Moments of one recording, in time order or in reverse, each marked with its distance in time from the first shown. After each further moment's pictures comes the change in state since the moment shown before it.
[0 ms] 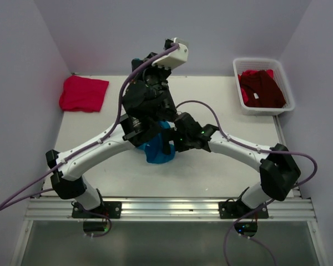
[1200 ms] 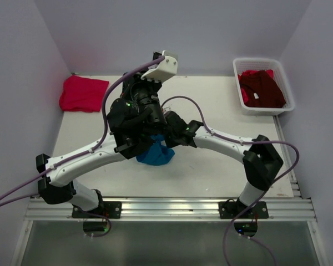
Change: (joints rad) left arm -0.089 -0.110 -0.174 0.214 -0.107 0.164; right arm 0.087 0.182 0.193 -0.031 0.225 -0.098
